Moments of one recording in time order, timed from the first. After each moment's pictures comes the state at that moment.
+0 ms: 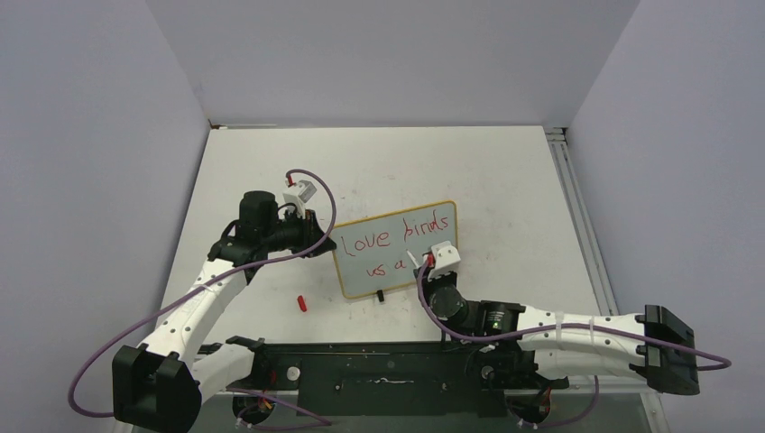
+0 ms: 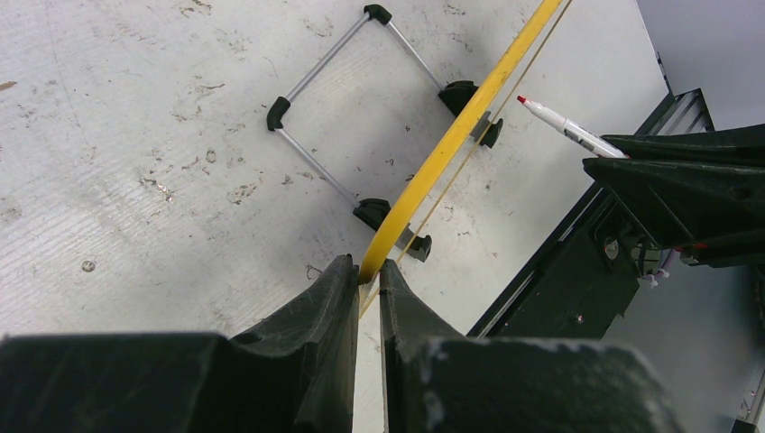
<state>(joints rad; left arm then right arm) -0.27 1.06 0.76 -0.35 0.60 -0.24 1.29 0.96 0.47 0.03 0.83 0.38</state>
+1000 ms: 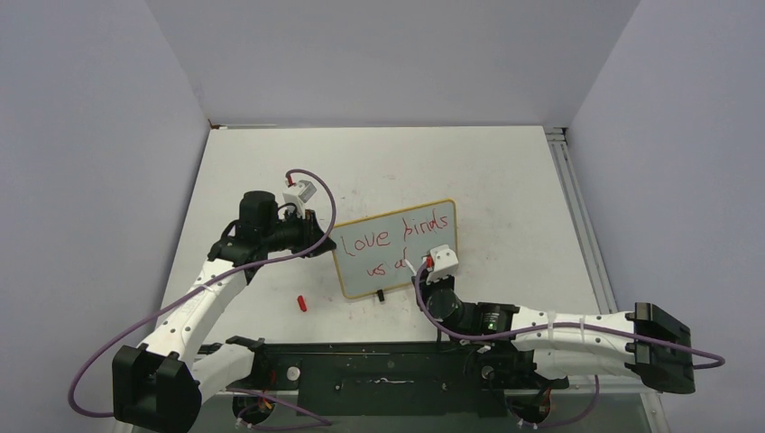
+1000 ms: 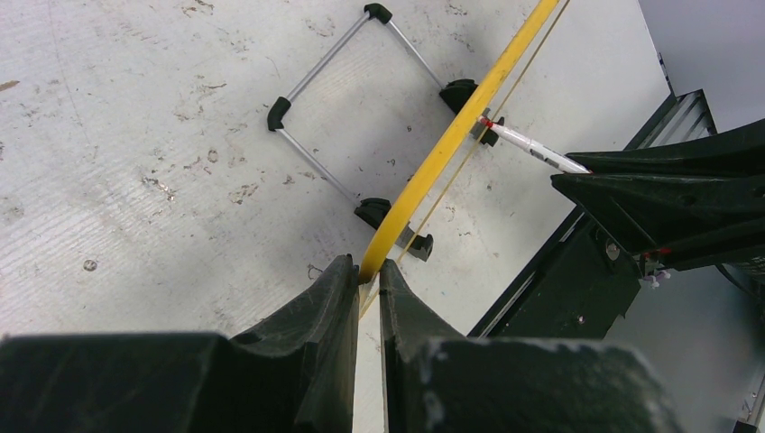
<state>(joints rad) -0.27 1.06 0.76 -0.35 0.60 -0.24 1.26 1.00 0.43 0.06 0.77 0.46</state>
